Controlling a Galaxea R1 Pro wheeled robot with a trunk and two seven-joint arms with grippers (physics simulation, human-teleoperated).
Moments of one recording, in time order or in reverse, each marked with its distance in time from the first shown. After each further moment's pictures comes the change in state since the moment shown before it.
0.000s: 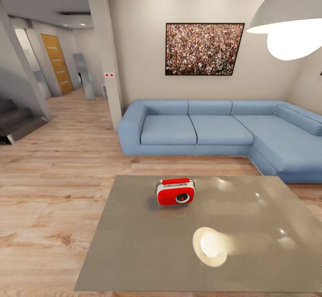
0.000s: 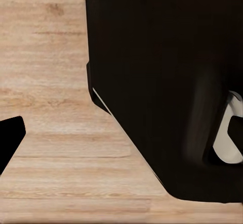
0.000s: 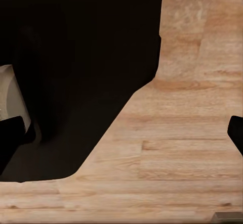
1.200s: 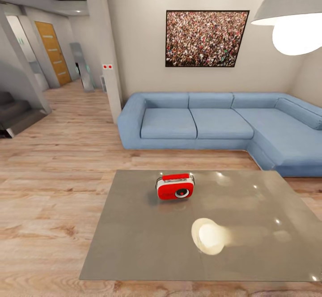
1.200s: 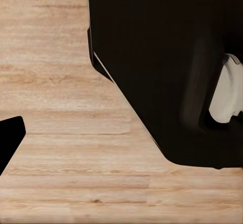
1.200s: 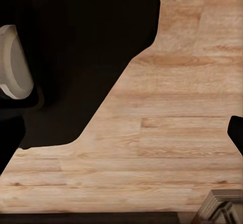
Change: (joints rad) left arm 0.000 0.000 0.000 0.000 0.000 0.000 0.000; right arm 0.000 0.000 0.000 0.000 0.000 0.000 0.000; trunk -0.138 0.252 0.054
